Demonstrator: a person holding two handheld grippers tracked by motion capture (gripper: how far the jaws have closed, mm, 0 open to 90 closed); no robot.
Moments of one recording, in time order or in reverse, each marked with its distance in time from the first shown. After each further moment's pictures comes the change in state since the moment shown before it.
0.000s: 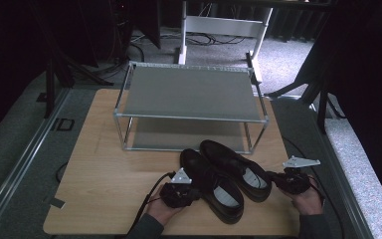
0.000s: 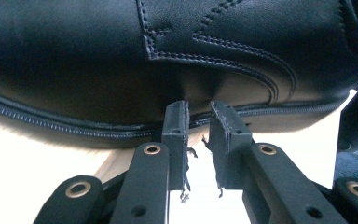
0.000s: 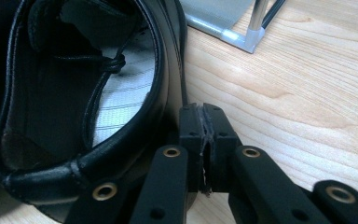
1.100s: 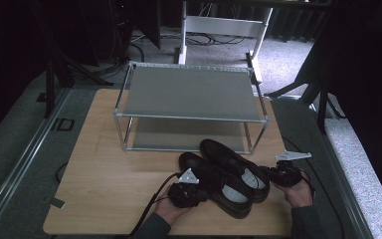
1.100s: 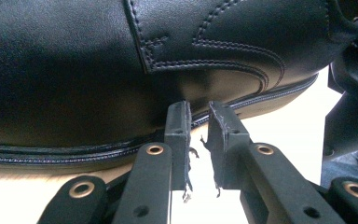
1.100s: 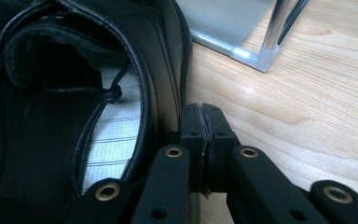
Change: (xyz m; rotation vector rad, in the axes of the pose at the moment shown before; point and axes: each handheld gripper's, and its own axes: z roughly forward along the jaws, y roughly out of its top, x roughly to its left) left arm -0.005 0.008 0.017 -0.001 -0.060 -0.011; right arm -0.001 0.017 0.022 0.001 0.033 0.031
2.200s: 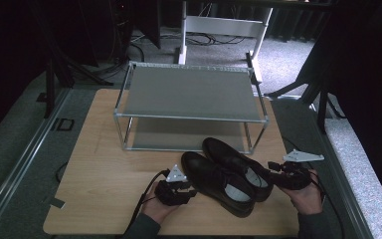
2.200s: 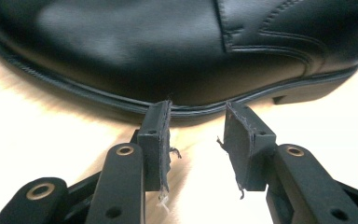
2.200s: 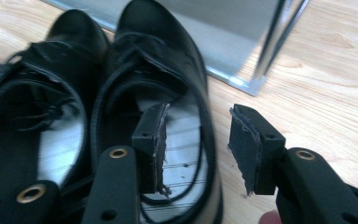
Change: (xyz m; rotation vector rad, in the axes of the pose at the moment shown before) left arm 0.011 -0.009 -0.035 -0.041 0.172 0.001; right arm 0.027 0.015 -0.044 -0.067 -0.049 -0.023
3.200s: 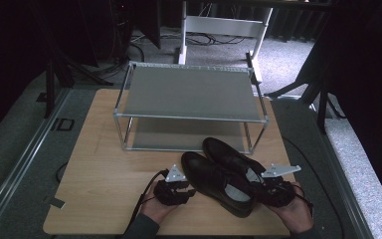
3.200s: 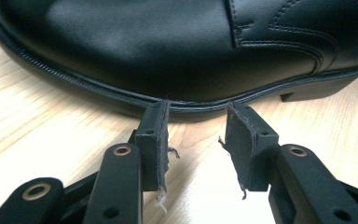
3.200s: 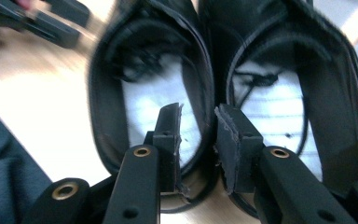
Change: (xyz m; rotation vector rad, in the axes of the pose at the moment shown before) left arm -0.001 -0.001 0.002 0.009 0.009 0.003; right arm 0.065 -0.006 0.004 0.179 0.075 -0.082
